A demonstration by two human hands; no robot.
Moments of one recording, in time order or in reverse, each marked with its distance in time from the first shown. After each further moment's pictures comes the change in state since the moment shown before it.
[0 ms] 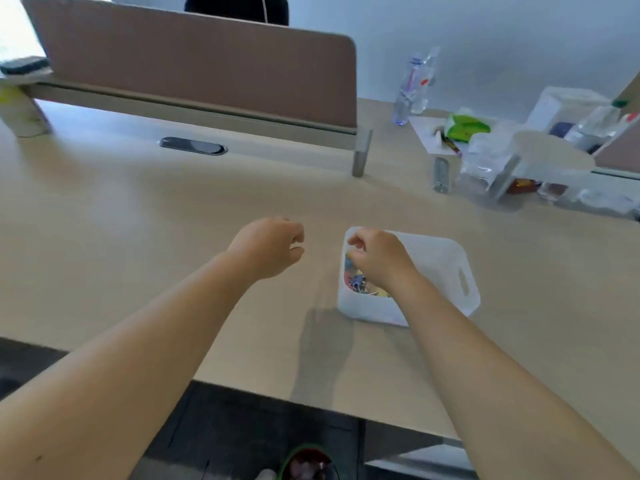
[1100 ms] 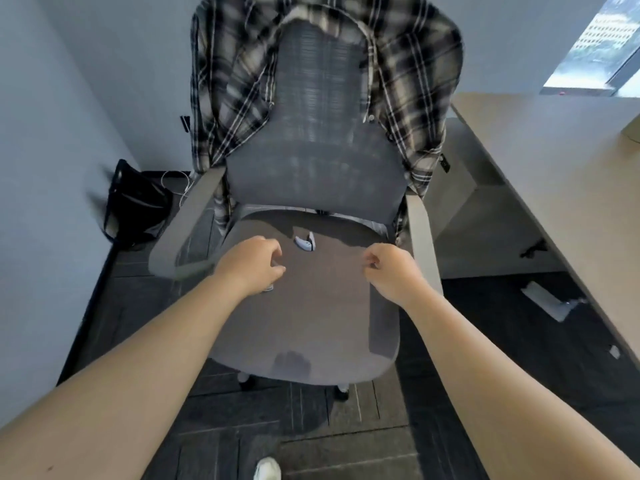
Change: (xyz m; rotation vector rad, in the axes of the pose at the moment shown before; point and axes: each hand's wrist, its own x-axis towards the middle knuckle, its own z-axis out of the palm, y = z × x) left_hand -0.693 -0.348 0.052 -0.386 0.251 -1.431; right_hand -0.337 -0.491 0.407 -0.269 -0.779 -0.963
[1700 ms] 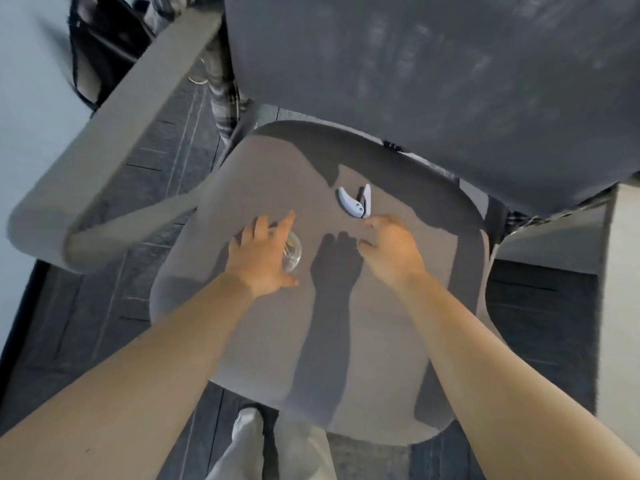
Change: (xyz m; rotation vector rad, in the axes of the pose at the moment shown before) left_hand 0.205 -0.112 0.164 -0.009 -0.310 -0.302; right_hand 0.262 0.025 0.162 -0.084 -0.251 0.012
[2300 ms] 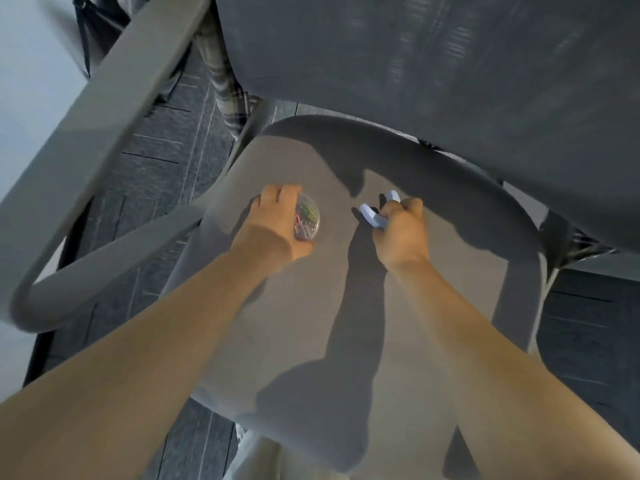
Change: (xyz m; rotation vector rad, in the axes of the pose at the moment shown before) left_hand 0.067 0.002 -0.032 -0.266 0.158 0.000; right_hand 0.099 0.008 0.036 0.041 0.083 0.063
